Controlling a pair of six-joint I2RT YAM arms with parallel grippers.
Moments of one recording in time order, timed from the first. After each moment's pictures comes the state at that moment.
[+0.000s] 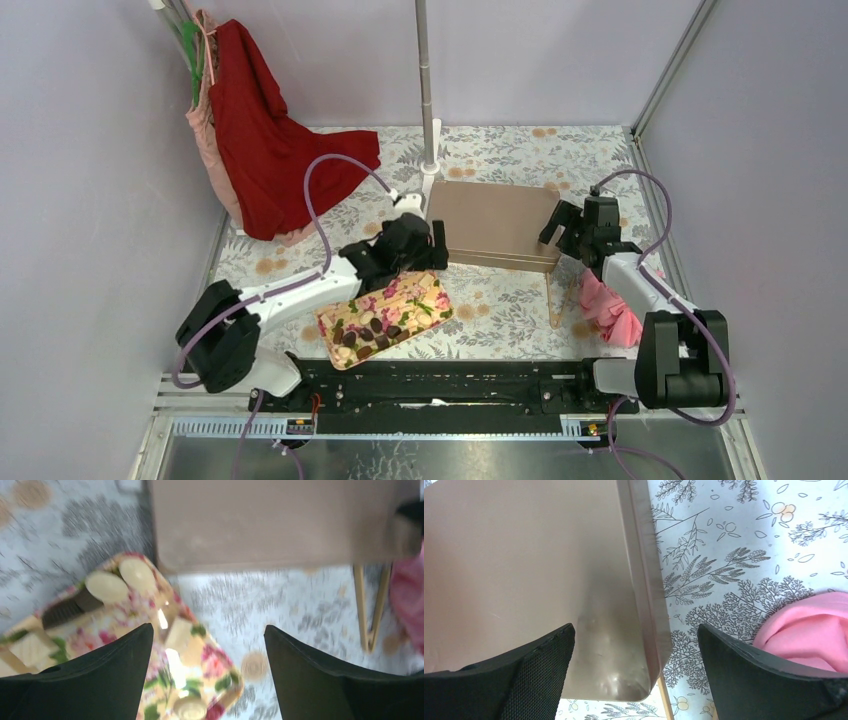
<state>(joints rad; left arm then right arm) -0.79 1.46 0.96 -0.18 -0.27 -0.66 0.03 1.31 0.68 -0.16 -0.03 0.45</state>
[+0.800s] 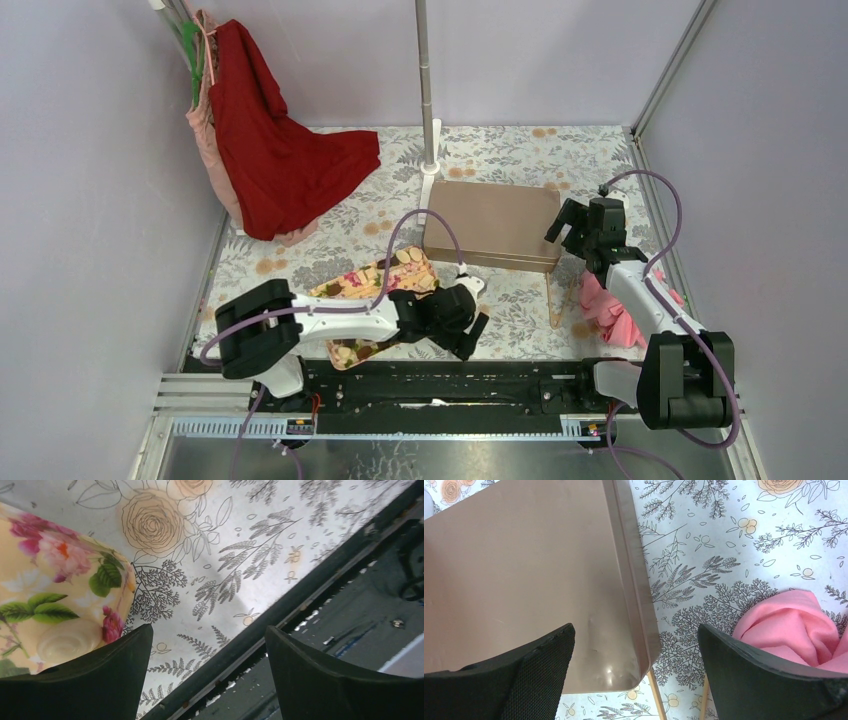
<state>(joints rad) -1.20 1.58 0.87 -0.24 -0.06 -0.59 0.03 1.21 0.67 -0.17 0.06 0.45</state>
